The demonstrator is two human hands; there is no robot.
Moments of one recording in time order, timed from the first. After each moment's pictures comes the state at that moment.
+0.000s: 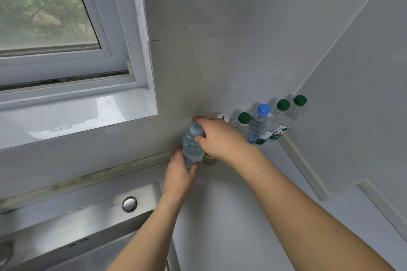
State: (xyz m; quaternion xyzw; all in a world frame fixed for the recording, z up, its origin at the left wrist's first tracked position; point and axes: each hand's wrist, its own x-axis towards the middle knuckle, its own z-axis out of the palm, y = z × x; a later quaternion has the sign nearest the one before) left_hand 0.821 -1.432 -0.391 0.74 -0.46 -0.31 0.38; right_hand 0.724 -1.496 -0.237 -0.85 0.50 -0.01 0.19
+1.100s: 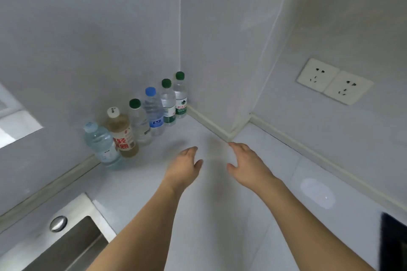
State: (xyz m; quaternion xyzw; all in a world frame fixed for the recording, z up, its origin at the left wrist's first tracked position) left_hand 0.618 -1.369 -0.330 0.55 -0.77 -0.30 0.10; right_hand 0.445 -1.293 -0.244 -0.61 0.76 -0.05 0.23
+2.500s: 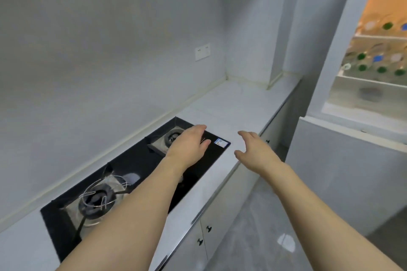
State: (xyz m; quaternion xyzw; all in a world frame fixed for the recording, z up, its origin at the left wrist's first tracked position) left_hand 0.192 -0.572 -0.148 -0.29 -0.94 -0.19 0.04; right_hand 0.280 -0.385 -0.153 0.11 0.96 -0.27 -0.02
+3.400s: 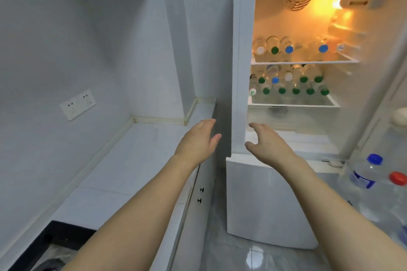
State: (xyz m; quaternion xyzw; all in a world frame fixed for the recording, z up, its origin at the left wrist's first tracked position) left_hand 0.007 -0.154 -0.101 -0.51 -0.83 -0.22 0.02; right_hand 0.157 -0.021 -0.108 0.34 0.90 -0.23 -0.13
